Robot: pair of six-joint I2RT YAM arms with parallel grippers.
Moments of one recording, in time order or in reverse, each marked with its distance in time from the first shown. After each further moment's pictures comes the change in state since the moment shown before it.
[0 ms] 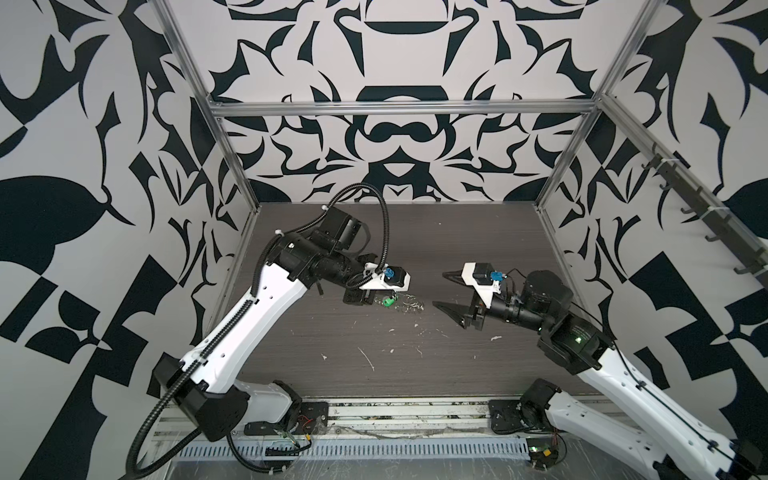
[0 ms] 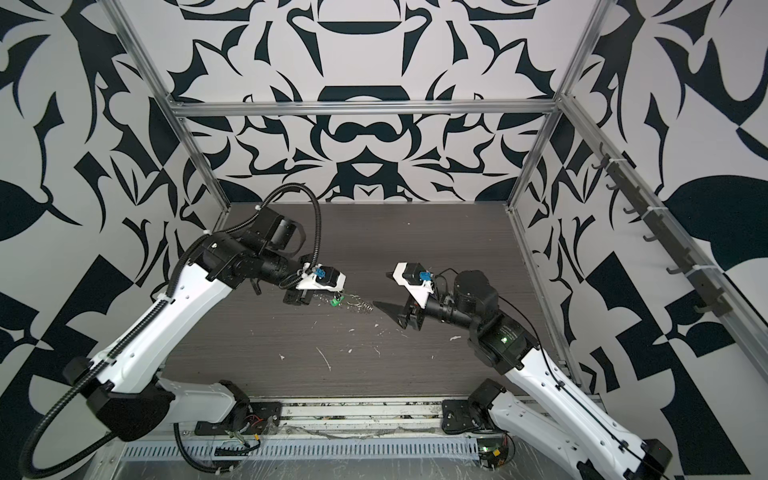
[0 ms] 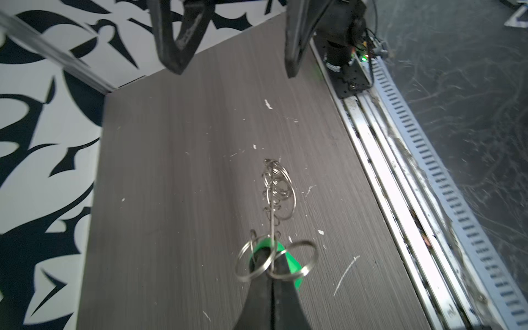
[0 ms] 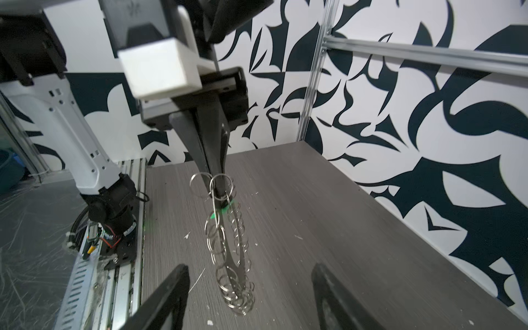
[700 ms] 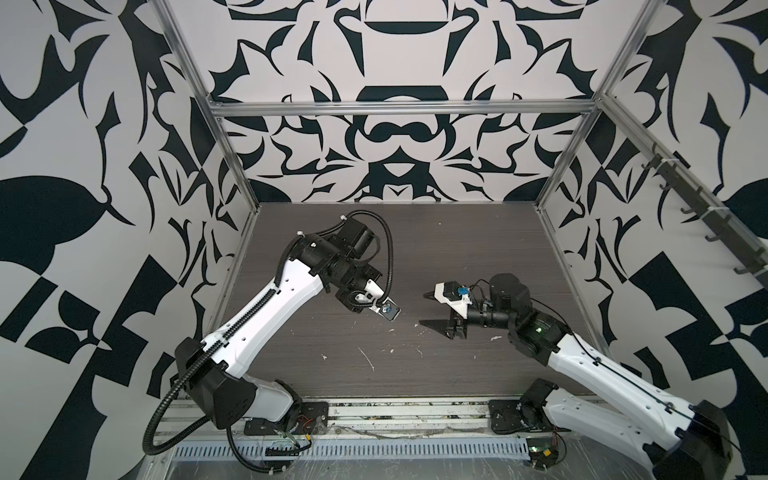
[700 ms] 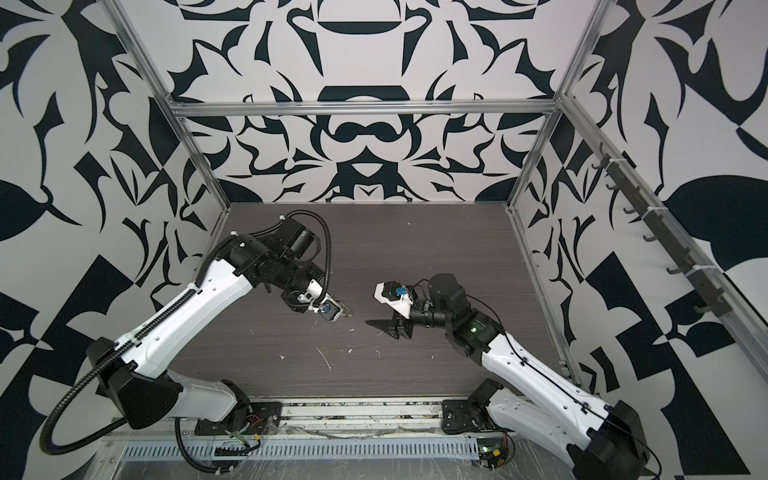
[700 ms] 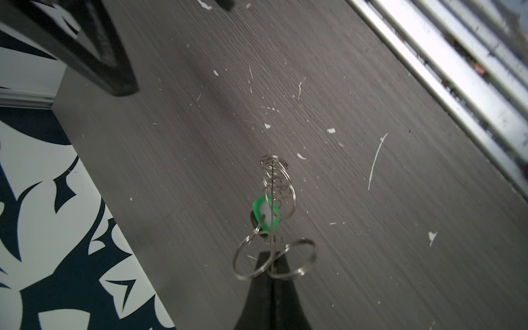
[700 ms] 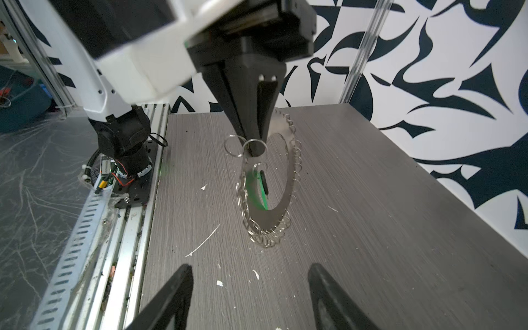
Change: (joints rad) left arm -0.057 0.054 -0.088 0.023 -0.383 0.502; right arm 0.000 0.139 -0.145 0.124 -0.125 -0.181
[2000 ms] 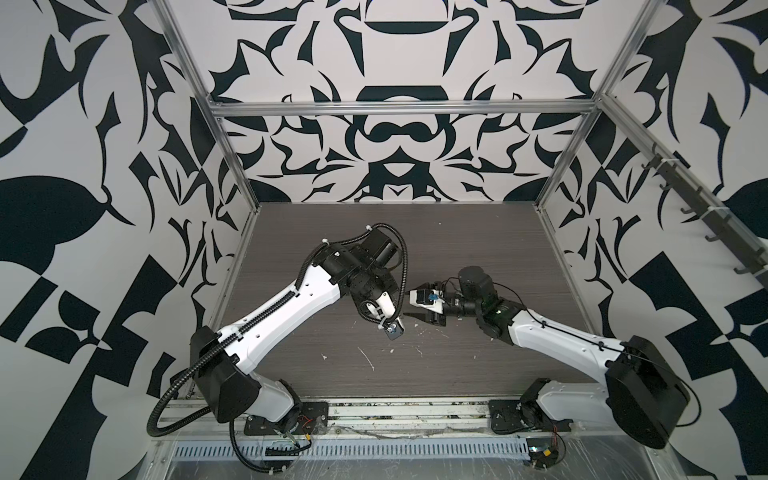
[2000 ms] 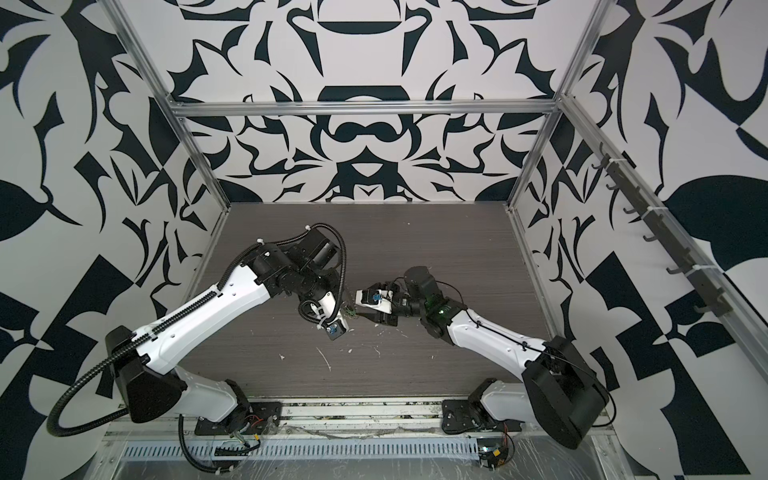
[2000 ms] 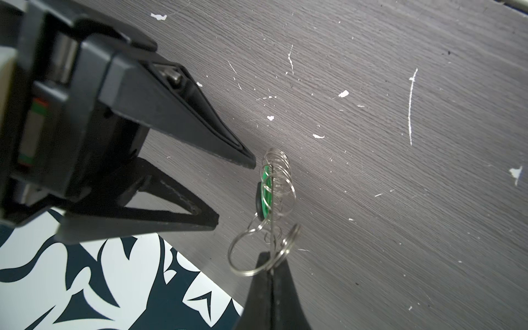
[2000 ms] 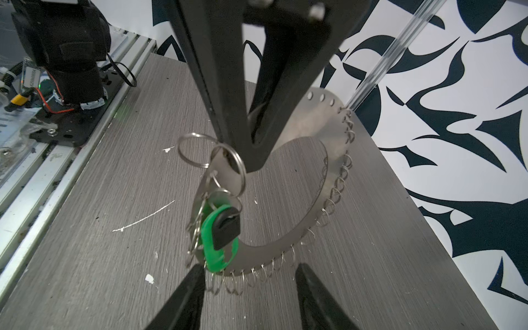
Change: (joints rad) left arm -0.125 0.025 -0.035 0.109 -0.120 0.199; right arm 0.001 0.365 0.000 0.274 -0.004 -0.299
